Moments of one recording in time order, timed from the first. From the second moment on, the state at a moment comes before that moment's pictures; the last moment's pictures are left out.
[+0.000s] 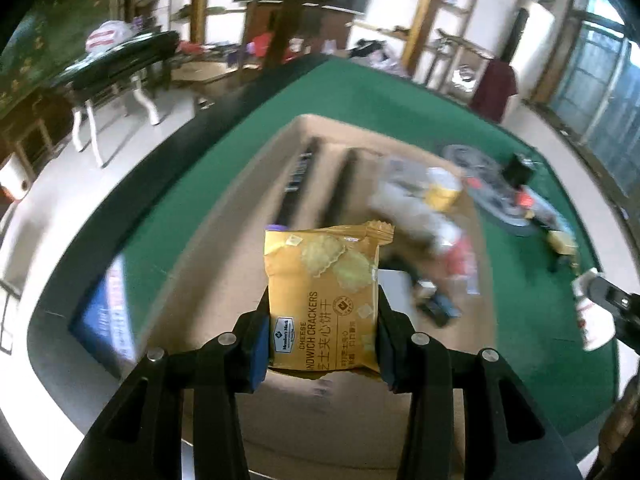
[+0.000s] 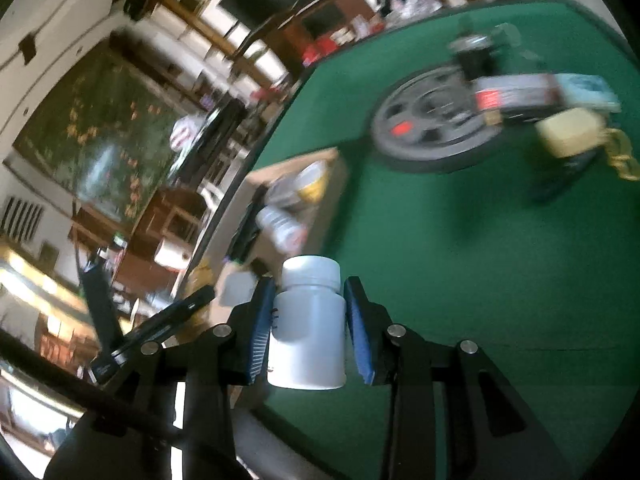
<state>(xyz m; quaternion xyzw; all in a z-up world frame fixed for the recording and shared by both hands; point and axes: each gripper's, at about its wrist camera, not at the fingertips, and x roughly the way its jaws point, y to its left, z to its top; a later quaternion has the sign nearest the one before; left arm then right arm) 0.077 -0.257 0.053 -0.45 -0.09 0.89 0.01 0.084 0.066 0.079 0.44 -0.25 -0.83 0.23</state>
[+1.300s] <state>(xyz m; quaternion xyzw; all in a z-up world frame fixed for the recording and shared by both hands) 0.091 -0.306 0.071 -0.41 -0.18 0.89 0.03 -0.019 -0.079 0.069 0.48 -0.10 -0.84 0.21</state>
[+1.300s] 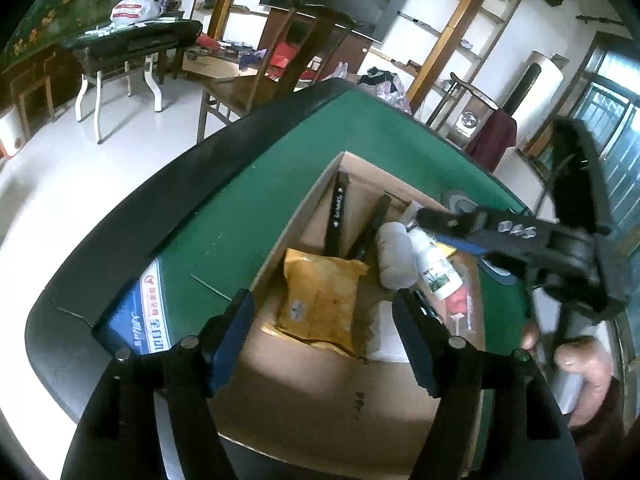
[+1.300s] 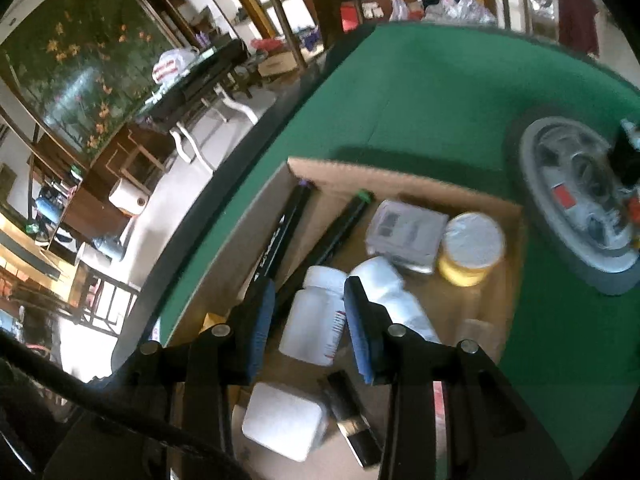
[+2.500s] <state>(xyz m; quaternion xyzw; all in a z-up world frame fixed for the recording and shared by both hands) 0.103 -0.077 0.087 -0.40 -0.11 0.86 0.29 0.102 0.353 0.067 0.37 -0.26 -0.88 -0.16</state>
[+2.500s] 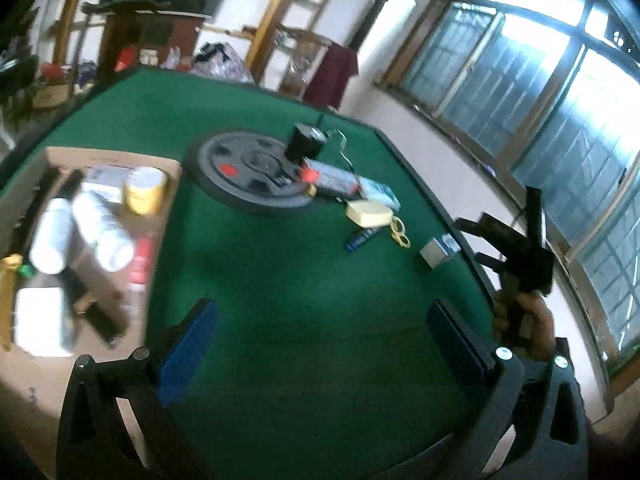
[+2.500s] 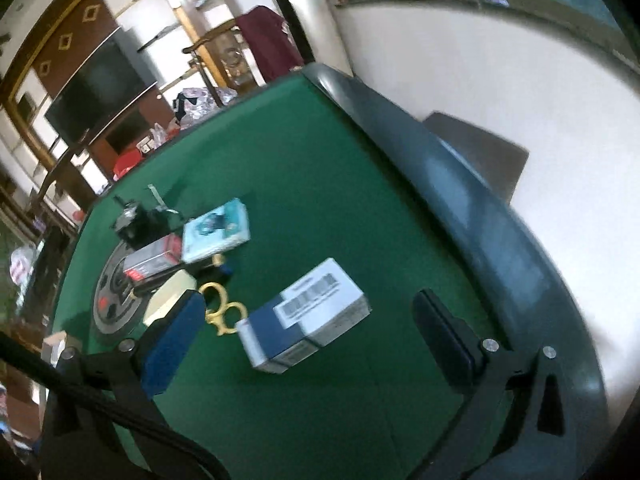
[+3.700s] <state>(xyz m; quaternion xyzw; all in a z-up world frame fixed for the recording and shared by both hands) 0.044 0.094 0.034 -0.45 0.16 0.81 0.33 0.077 0.340 0.033 0.41 -0.25 -0.87 -0.11</state>
